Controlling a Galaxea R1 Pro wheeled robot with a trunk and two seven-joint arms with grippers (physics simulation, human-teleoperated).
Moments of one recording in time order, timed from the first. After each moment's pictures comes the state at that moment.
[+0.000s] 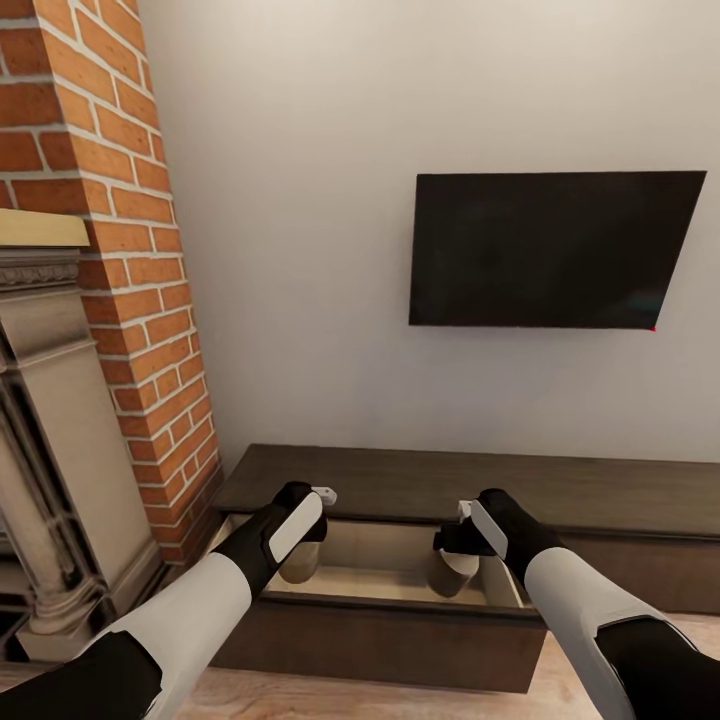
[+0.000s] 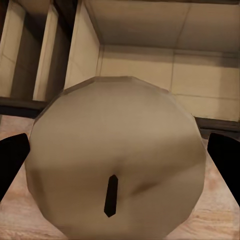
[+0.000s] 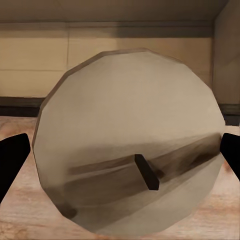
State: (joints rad) left arm -0.85 -0.13 -0.55 -0.62 0.83 0.78 0.72; right arm -0.89 -0.02 0.20 -0.40 -0.35 0.83 -0.07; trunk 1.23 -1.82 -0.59
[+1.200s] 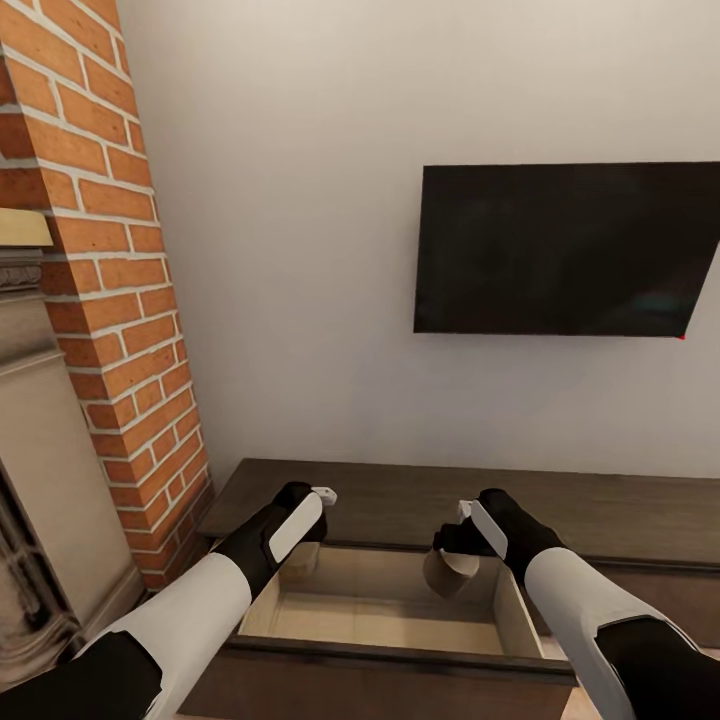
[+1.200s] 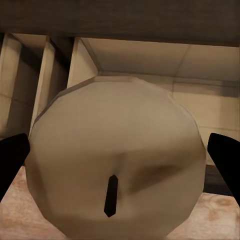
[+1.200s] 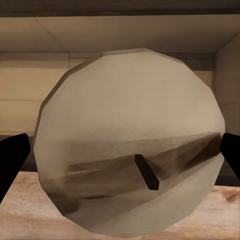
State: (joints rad) left arm -0.85 -0.13 -0.55 -0.62 0.83 0.78 0.72; right arm -0.89 -0.02 0.20 -0.40 -0.35 0.83 -0.07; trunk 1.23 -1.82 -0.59
